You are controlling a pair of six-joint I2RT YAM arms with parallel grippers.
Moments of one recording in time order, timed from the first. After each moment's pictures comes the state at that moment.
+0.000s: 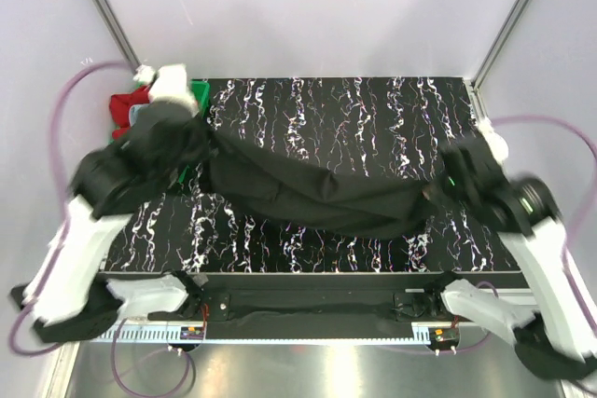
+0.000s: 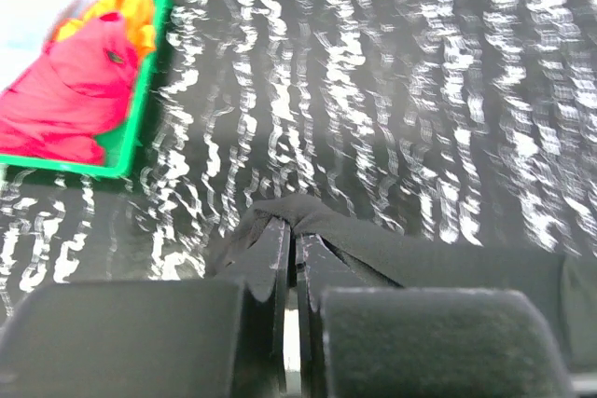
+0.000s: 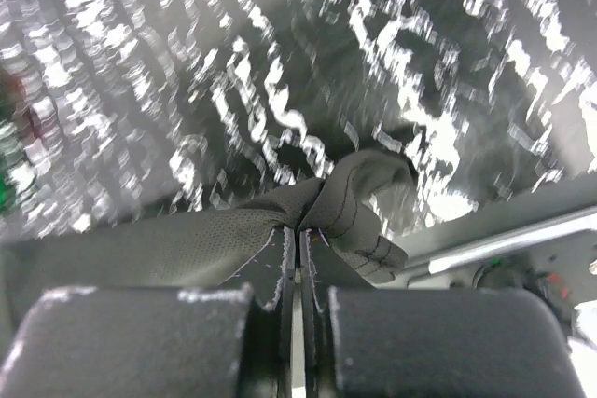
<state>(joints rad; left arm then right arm) -0.76 1.12 1.80 -1.21 -0.59 -0.51 0.52 0.92 1.43 -1.38 0.38 0.94</state>
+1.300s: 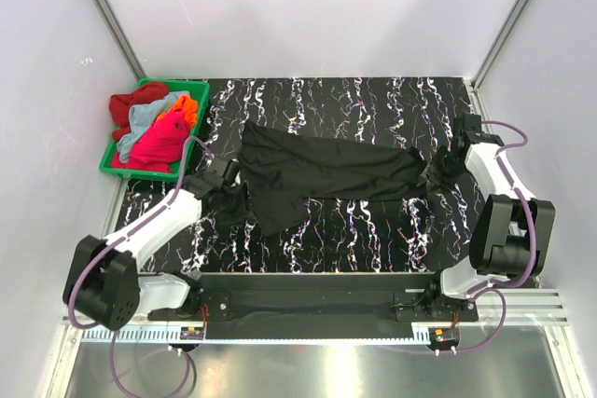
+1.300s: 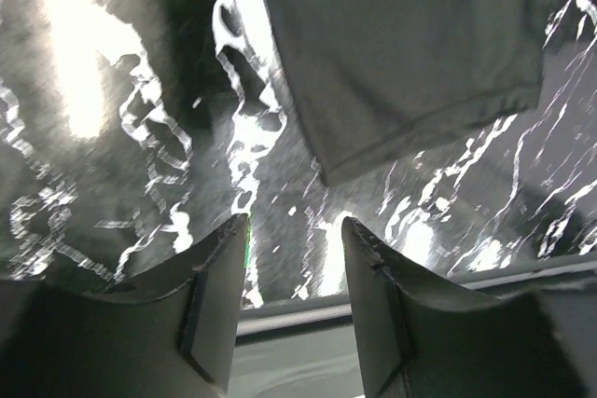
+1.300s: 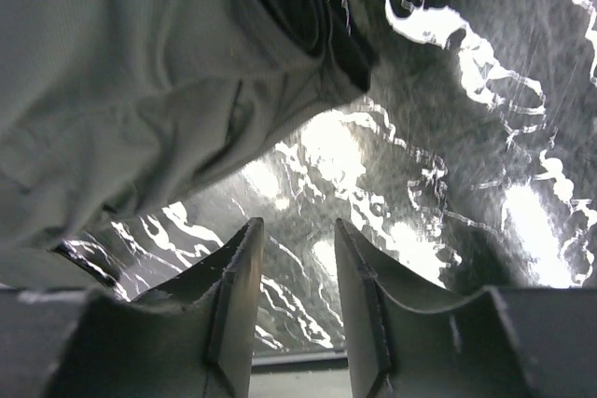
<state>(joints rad) -0.43 1.22 0.76 -0.69 0.10 -0.65 -0.14 1.54 1.11 -0.84 -0.13 0.48</state>
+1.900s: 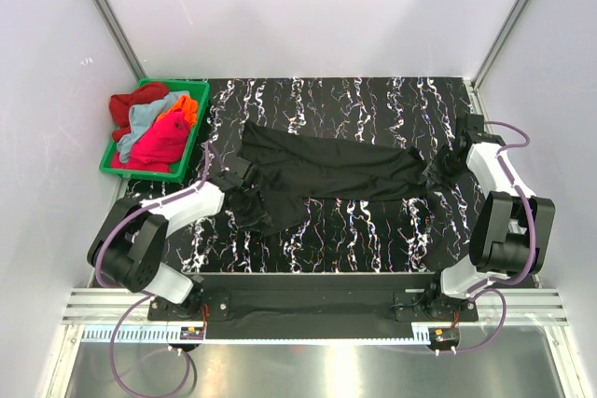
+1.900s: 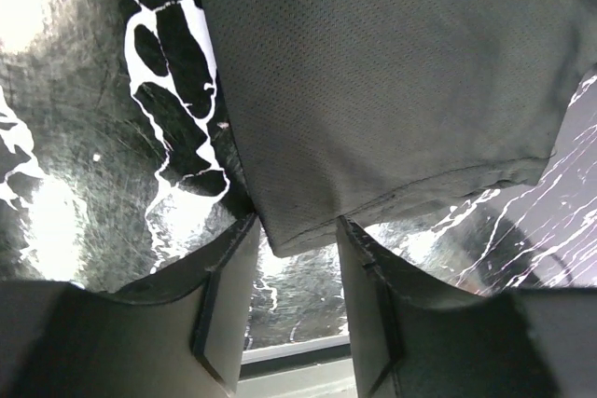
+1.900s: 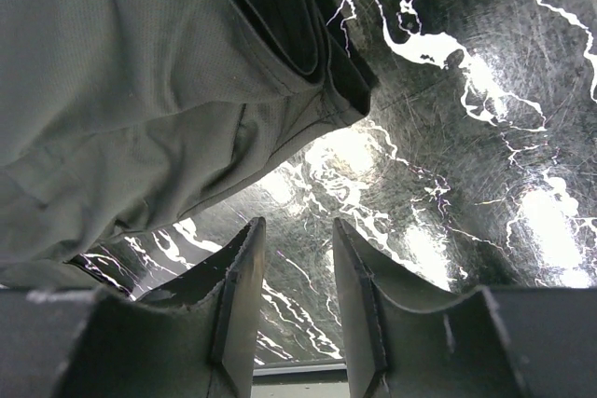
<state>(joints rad) -0.50 1.48 0.75 -0.51 0.13 -0.87 -0.17 1.56 1.11 -0.80 -0.14 0.50</state>
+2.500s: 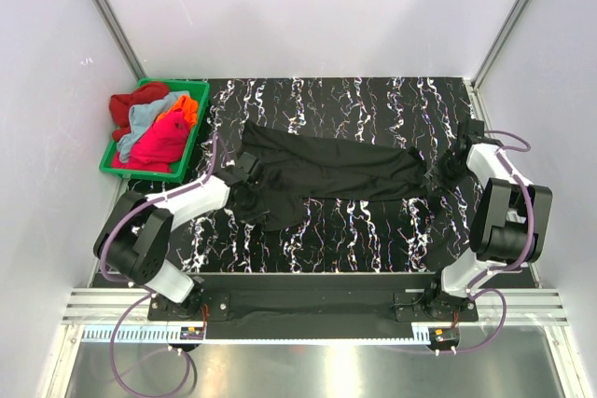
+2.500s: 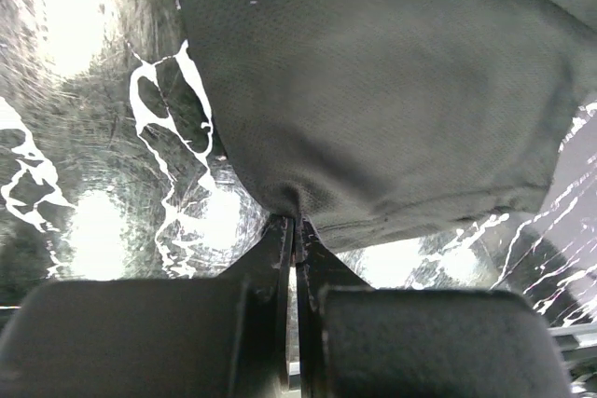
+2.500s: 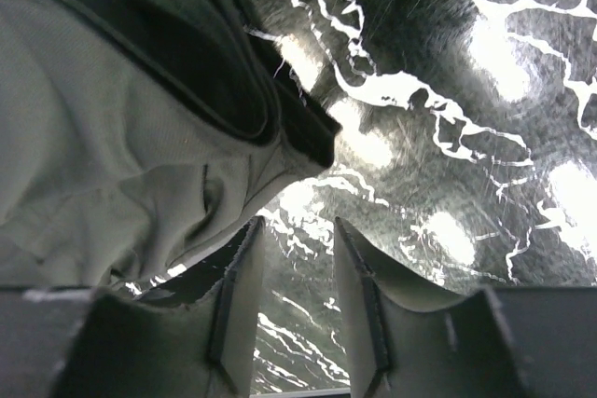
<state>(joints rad) -0.53 1.54 0.83 -0.54 0.05 -0.83 -0.21 1.63 1.08 -0.73 -0.12 0.56</state>
